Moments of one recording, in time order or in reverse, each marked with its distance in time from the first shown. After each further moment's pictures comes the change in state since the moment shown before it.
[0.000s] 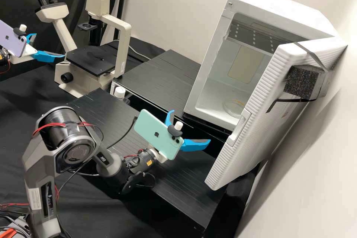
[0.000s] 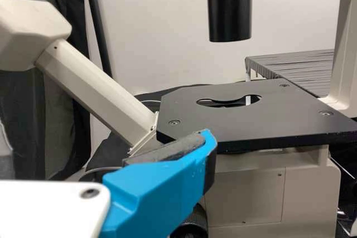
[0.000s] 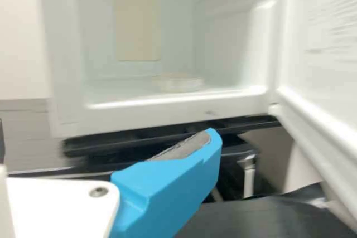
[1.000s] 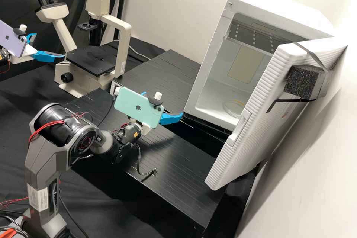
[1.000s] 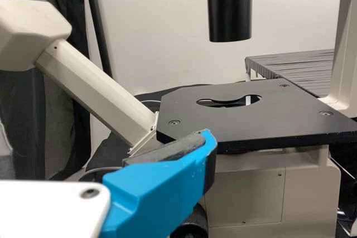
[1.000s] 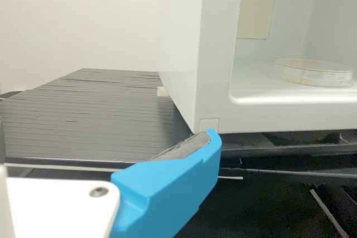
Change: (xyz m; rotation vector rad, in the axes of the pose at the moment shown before) left arm 0.000 0.000 0.000 0.000 0.000 0.000; right arm 0.020 -0.076 -0.077 -0.013 0.085 -0.250
